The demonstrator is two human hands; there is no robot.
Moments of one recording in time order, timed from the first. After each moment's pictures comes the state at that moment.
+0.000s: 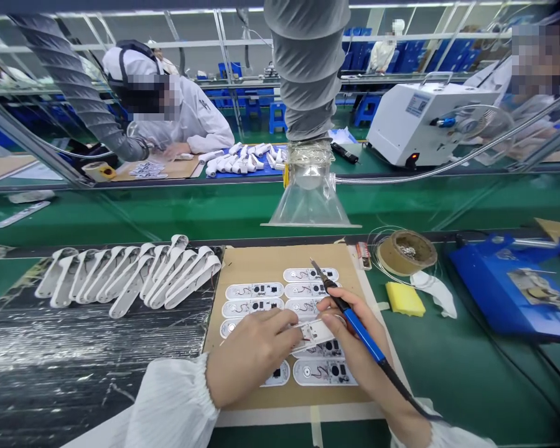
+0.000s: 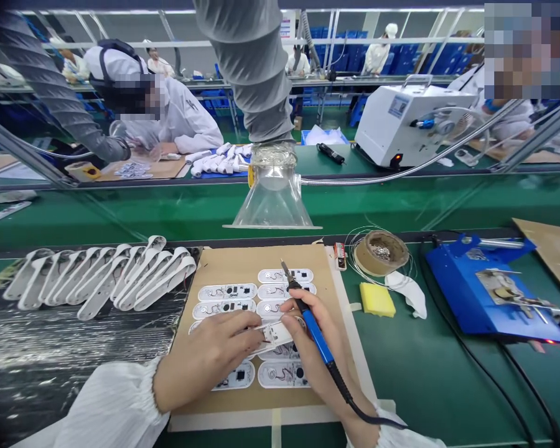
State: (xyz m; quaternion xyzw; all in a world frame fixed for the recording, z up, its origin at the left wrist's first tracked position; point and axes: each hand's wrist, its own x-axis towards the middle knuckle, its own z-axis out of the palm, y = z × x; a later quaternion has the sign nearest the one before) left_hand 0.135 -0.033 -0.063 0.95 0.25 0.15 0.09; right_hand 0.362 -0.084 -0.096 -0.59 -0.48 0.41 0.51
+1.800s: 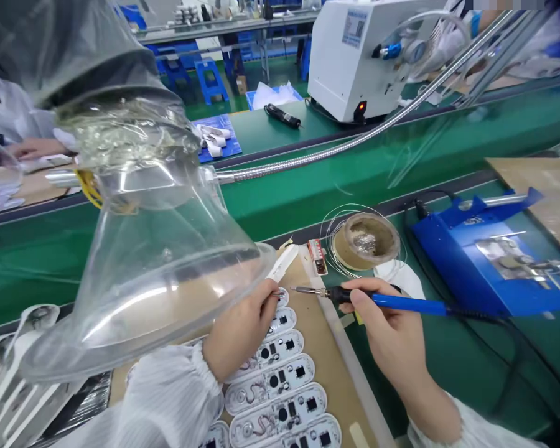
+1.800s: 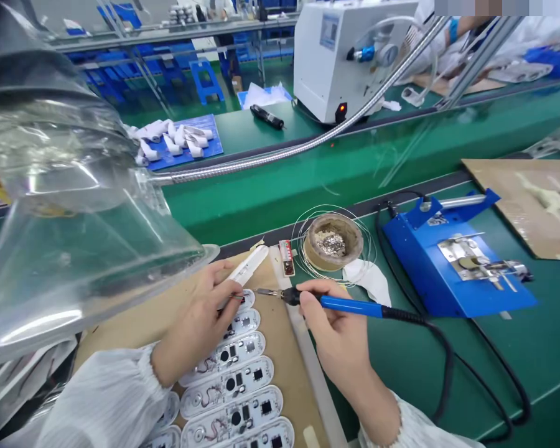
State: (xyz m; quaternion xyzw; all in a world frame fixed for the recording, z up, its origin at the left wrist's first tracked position) left_hand 0.260 0.086 -0.101 0.85 0.44 0.10 0.26; right_hand 0.470 -0.029 -0.114 -0.62 -0.32 0.31 0.64
